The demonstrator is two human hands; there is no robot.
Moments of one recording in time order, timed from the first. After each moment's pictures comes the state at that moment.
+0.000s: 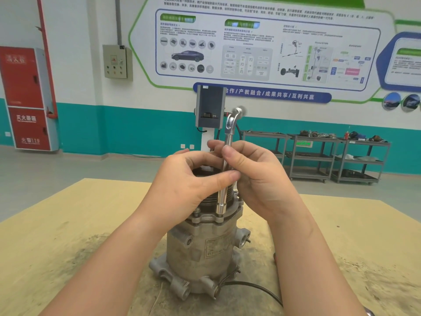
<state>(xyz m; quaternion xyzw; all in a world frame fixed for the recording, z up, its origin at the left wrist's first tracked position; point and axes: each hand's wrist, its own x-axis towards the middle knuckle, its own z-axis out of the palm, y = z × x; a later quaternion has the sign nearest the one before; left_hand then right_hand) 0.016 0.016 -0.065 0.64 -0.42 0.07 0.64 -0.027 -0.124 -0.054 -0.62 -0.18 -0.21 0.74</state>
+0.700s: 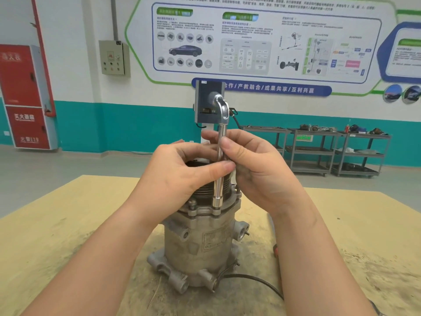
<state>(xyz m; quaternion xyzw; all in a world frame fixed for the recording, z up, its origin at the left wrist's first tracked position) 0.019 0.018 -0.066 0.64 -0.43 0.07 0.63 -0.028 -0.130 -0.056 -0.64 -0.20 -0.19 0.72</state>
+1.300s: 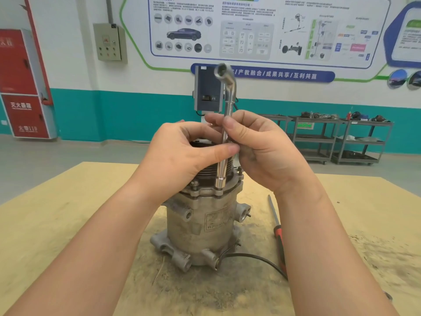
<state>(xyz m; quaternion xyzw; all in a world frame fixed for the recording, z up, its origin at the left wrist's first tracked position) 0.015 0.017 -0.064 0.67 -0.41 0.09 0.61 -0.027 -0.133 -0.055 -0.63 -0.20 -0.18 0.72</state>
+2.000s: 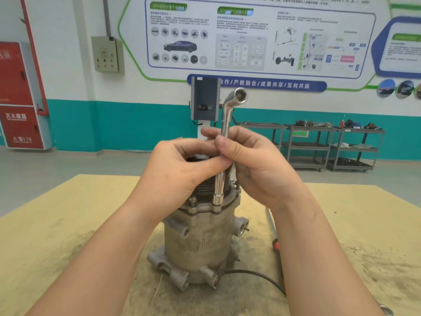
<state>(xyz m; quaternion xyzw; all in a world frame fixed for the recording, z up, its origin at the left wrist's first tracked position) 0.019 0.017 -0.066 0.62 -0.44 0.07 0.65 -0.024 -0.131 -0.057 -0.64 -0.20 -0.19 0.71</state>
